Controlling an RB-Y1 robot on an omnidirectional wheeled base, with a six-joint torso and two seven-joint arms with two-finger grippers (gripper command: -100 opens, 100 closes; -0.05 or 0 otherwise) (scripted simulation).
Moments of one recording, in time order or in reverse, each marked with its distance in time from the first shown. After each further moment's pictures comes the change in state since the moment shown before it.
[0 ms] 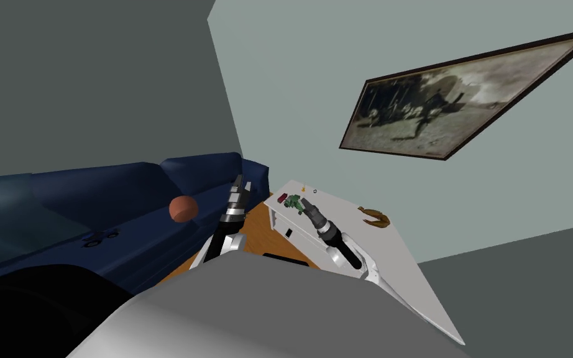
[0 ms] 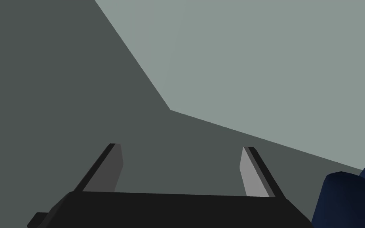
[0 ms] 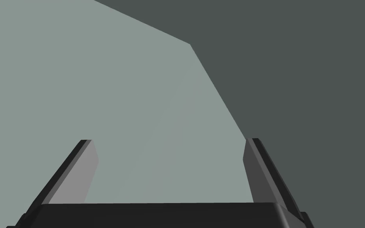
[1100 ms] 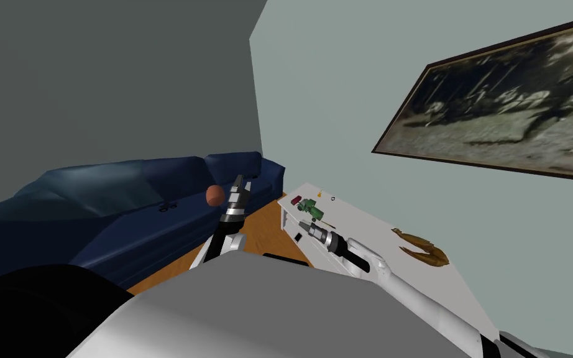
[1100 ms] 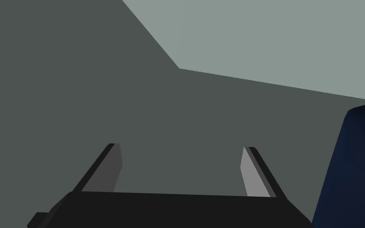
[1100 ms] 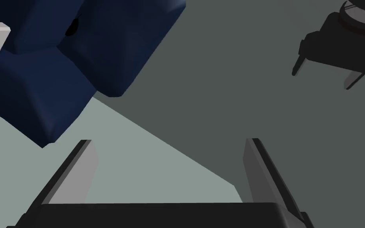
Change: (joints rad) left arm 0.000 0.000 0.000 0.000 0.000 0.000 0.000; right arm -0.136 -0.255 0.251 0.286 0.111 -0.016 -0.003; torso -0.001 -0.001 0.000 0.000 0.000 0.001
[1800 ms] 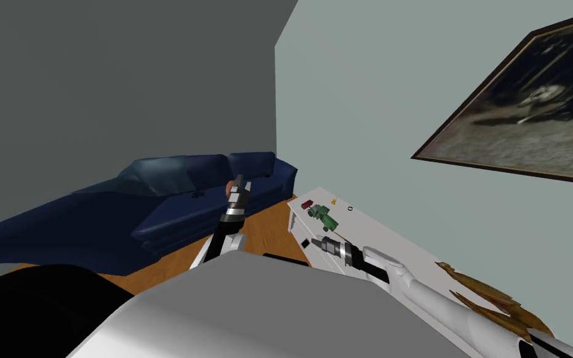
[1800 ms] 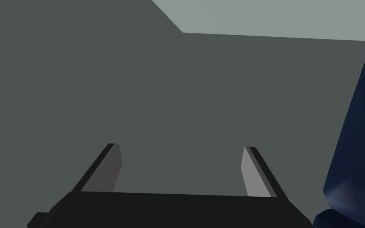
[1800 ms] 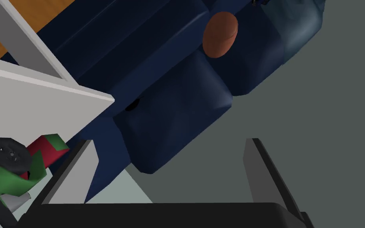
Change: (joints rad) left arm 0.000 0.000 0.000 0.000 0.000 0.000 0.000; right arm -0.056 -0.163 0.171 0.206 0.083 0.028 0.026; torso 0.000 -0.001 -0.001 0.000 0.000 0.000
